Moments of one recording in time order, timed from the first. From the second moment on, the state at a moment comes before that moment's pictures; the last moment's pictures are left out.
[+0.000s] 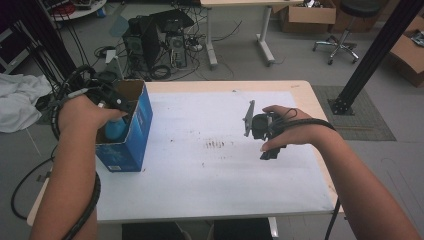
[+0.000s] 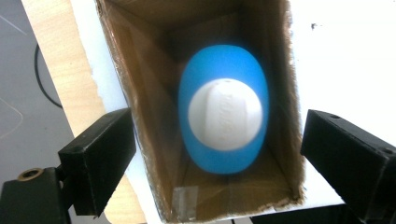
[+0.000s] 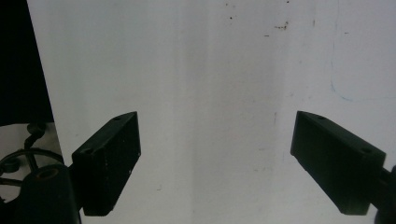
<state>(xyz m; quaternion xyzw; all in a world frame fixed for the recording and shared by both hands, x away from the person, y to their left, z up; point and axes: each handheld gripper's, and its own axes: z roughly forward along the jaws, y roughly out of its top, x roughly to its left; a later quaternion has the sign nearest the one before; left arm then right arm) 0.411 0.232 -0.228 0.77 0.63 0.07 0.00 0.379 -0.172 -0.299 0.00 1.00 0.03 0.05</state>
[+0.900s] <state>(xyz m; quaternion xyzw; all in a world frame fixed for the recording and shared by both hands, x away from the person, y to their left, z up) 0.394 0.185 -0.194 0.85 0.52 0.07 0.02 0.378 -0.172 -0.293 0.00 1.00 0.03 0.05</state>
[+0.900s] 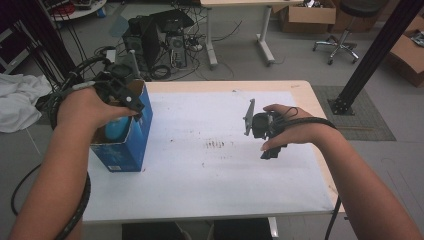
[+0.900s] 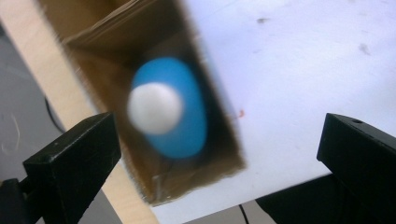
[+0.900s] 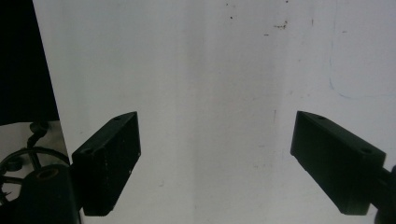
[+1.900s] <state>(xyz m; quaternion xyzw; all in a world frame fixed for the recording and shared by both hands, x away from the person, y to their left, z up) 0.355 0.064 -0.205 0.99 0.15 0.01 0.03 0.384 -0.181 -0.274 0.02 1.00 0.04 0.04</state>
